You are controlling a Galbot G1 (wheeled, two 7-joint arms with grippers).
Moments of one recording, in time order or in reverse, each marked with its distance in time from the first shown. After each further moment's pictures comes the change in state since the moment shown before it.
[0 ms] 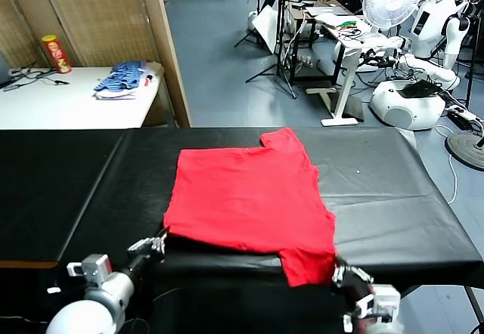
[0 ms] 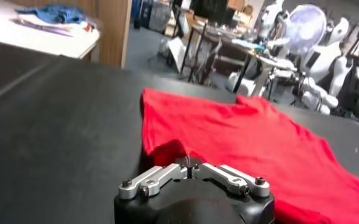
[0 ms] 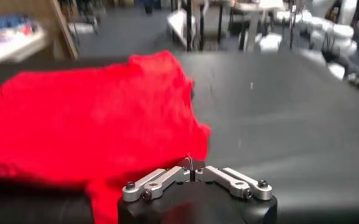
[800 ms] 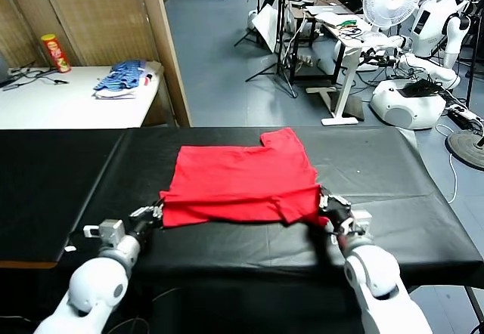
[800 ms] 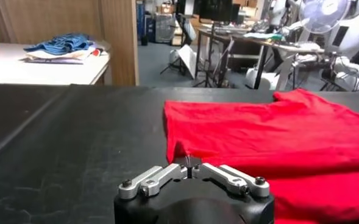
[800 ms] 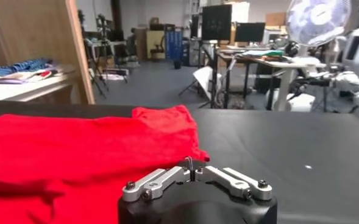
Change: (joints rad) left arm -0.261 0.046 0.111 0.271 0.172 -0.016 0.025; right arm 0.316 -0.068 -0.098 -0.353 0.009 0.054 -0.131
